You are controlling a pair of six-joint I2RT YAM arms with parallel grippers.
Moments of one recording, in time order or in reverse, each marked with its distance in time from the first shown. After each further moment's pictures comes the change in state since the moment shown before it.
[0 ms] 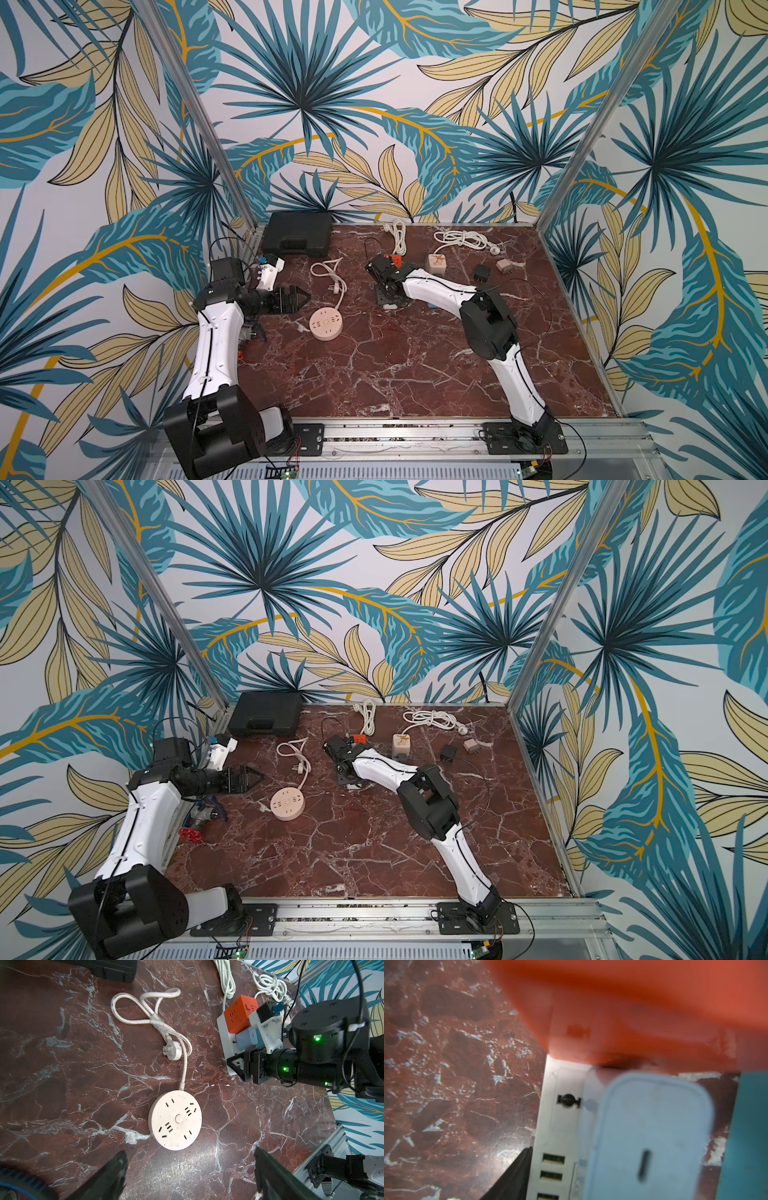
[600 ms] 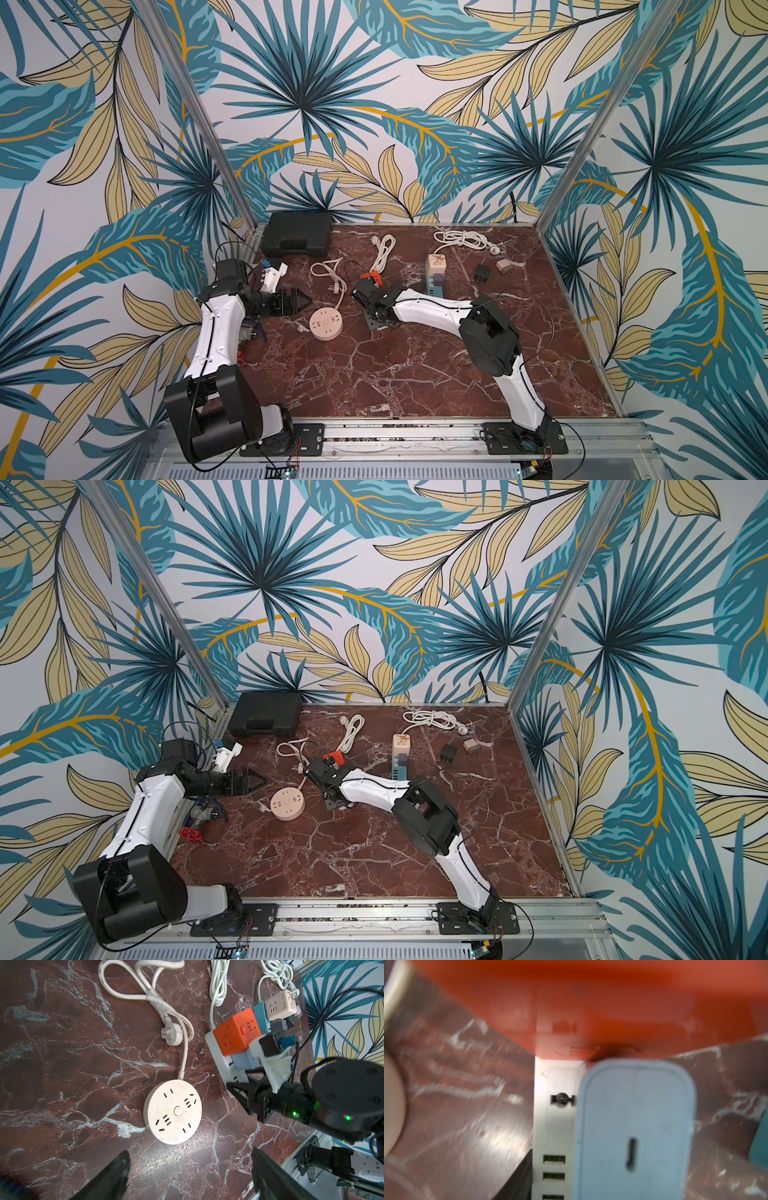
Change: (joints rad) left arm -0.009 0.085 0.000 -0.037 0.010 0.019; right arm 0.183 -0.112 -0.184 0.032 0.027 -0.068
